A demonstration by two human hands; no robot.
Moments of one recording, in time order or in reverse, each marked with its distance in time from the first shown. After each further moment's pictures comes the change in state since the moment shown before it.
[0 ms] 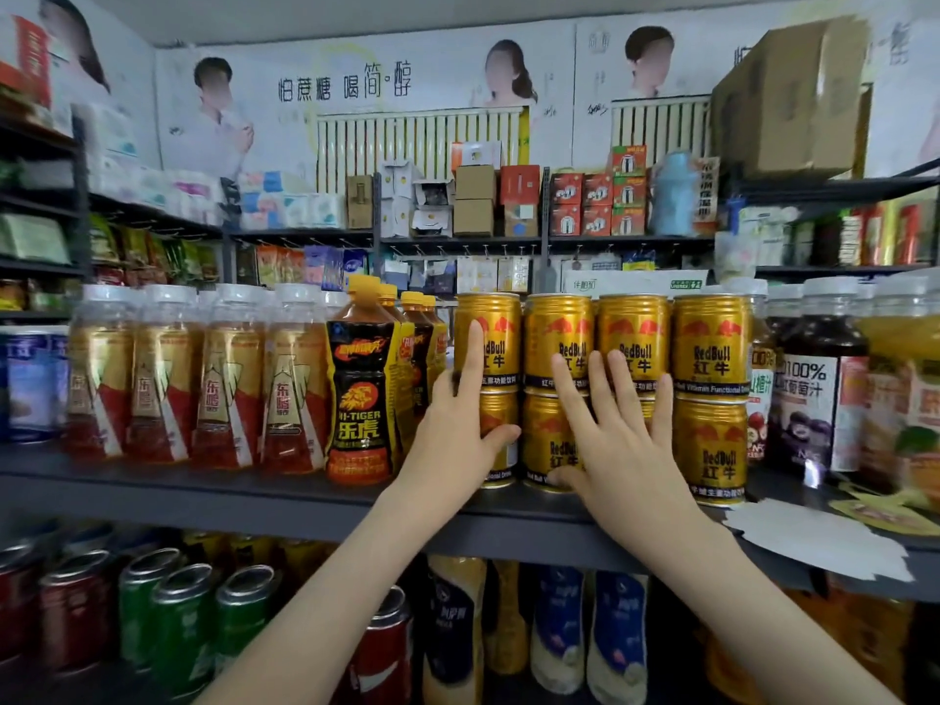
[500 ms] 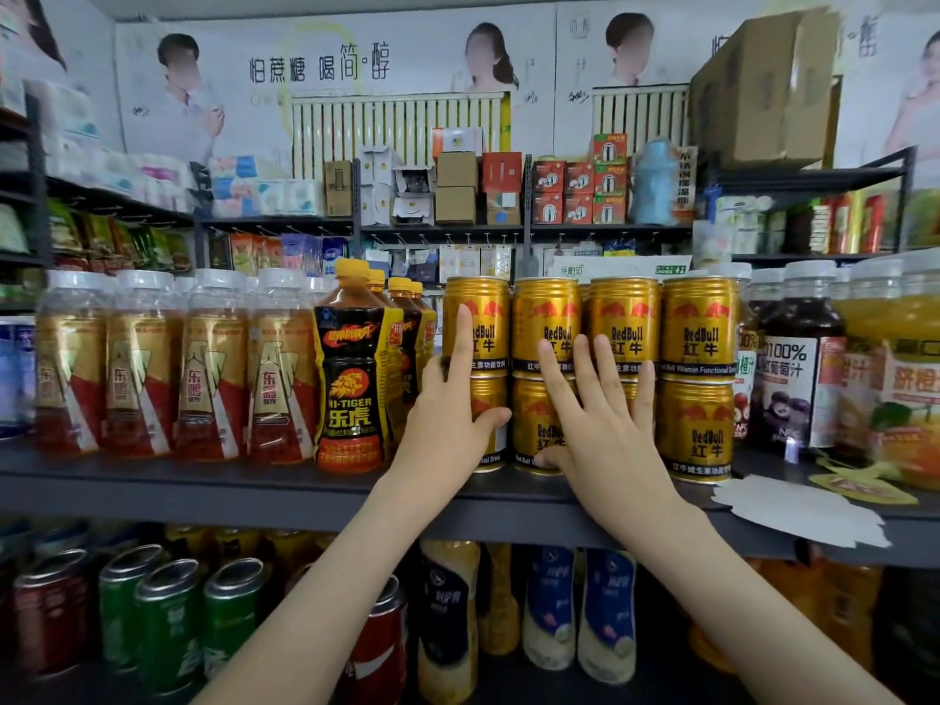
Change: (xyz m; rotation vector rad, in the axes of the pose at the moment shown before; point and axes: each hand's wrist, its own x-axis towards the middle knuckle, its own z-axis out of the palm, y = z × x) left_hand 0.000 -0.001 0.000 -0.013 0.039 0.010; right_hand 0.001 -0.008 0.008 -0.027 0.050 0.005
